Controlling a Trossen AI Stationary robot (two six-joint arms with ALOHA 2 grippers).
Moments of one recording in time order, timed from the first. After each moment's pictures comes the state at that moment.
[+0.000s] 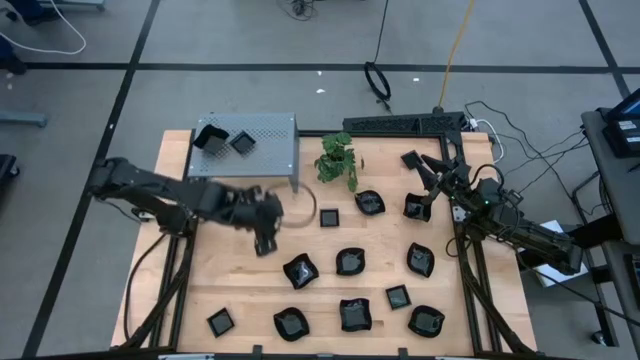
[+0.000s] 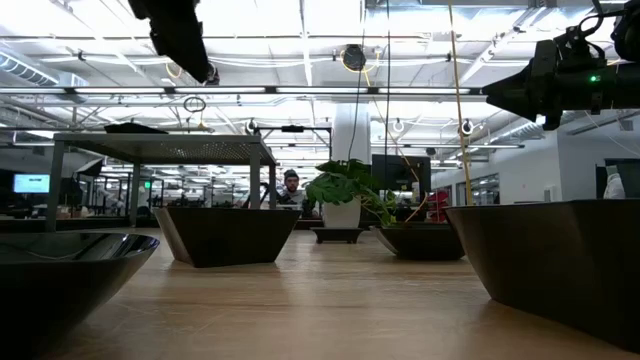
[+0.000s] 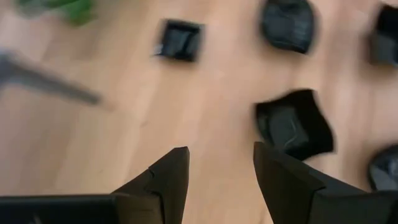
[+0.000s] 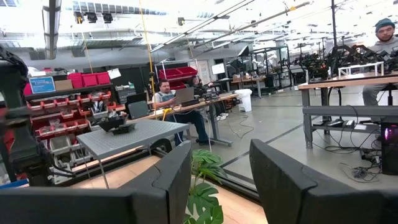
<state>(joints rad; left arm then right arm) -0.25 1.38 1.21 -0.89 -0.24 -0.46 -0.46 0.01 0.02 0.21 0.21 0.14</state>
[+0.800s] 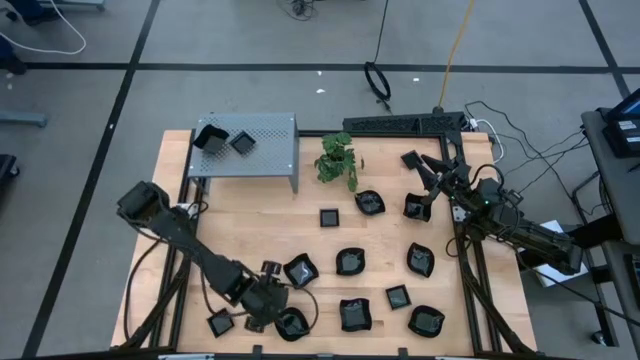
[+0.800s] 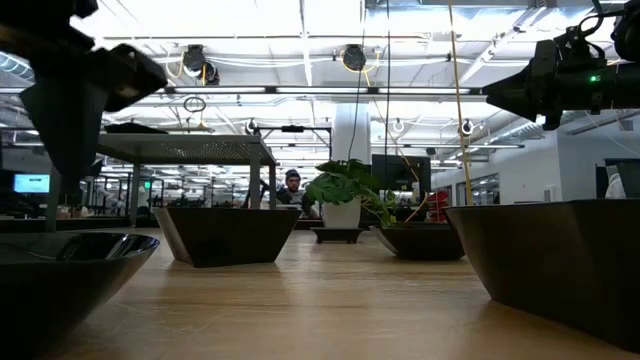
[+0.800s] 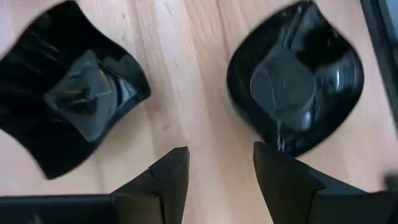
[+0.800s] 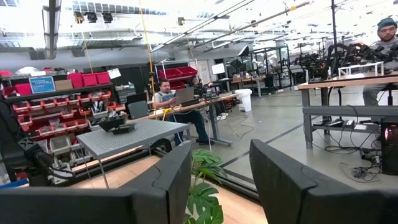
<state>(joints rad) -0.66 1.76 1.12 -0.49 -0.16 -0.43 -0.46 0.01 0.02 0.21 0.21 0.14</state>
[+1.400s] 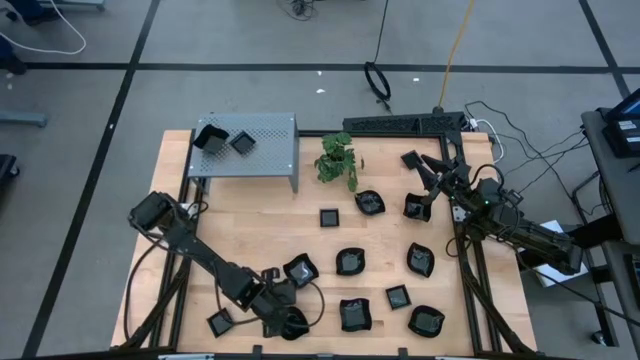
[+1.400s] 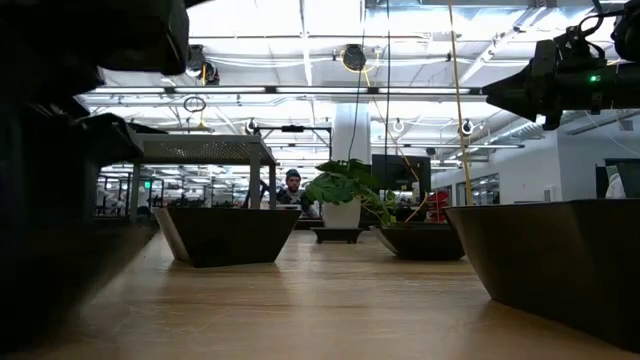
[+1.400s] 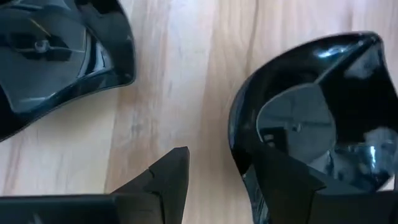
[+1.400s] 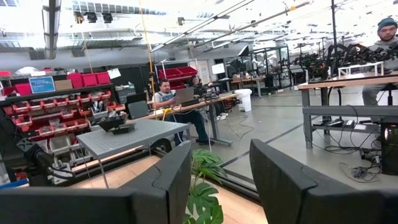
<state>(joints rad) -0.65 1.88 1.12 -0.36 -0.12 -0.79 -0.46 0.01 0.02 0.21 0.21 0.14</state>
